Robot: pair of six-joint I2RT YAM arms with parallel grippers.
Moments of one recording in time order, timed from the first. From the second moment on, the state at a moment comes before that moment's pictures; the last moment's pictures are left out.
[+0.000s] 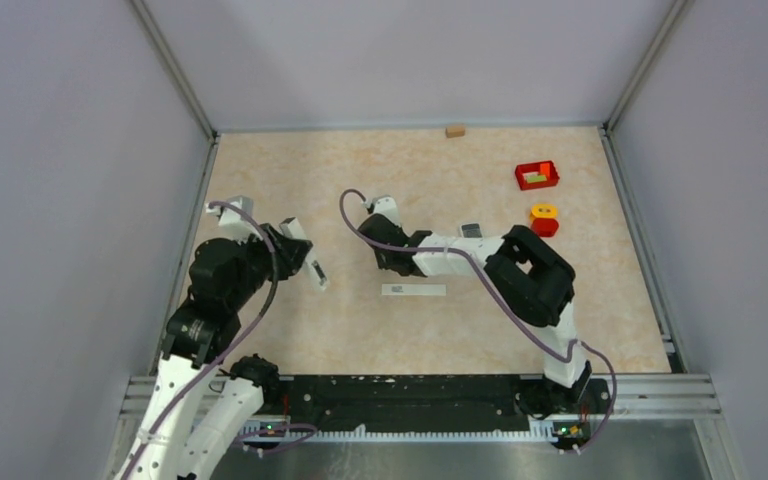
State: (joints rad) left arm -0.27 0.56 0.81 -0.54 0.05 -0.57; right arm 0.95 2.07 1.38 -0.18 0.44 0.45
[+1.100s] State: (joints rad) left arm -0.27 0.49 0.79 -0.32 0.54 -0.42; right arm 0.86 2.01 1.32 -0.23 0.37 0.50
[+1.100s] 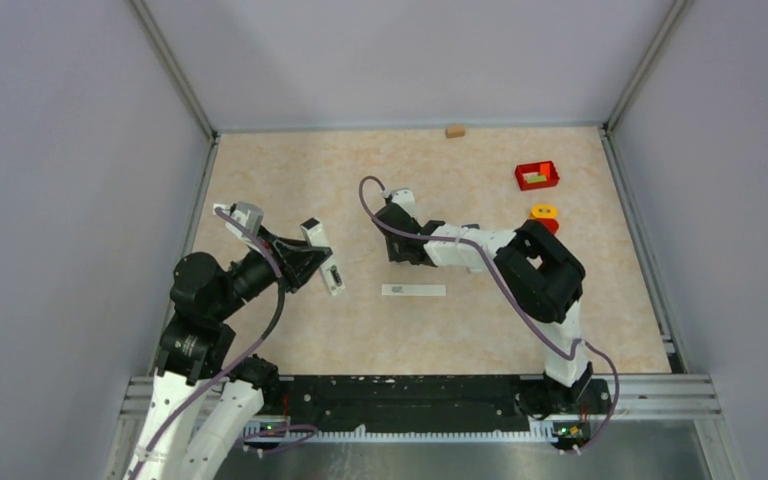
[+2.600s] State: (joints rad) left arm -0.27 0.49 0.78 -0.36 0.42 -0.42; right arm 0.74 1.59 1.06 -0.40 0.17 -0.26
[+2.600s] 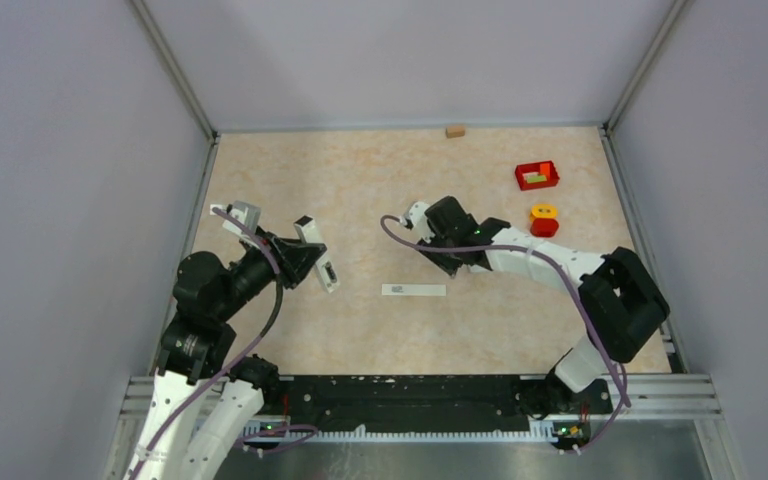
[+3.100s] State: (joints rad) left arm -0.27 0.48 0.78 -0.33 0.40 -0.44; right arm 0.74 1.70 1.05 -0.53 0.29 -0.48
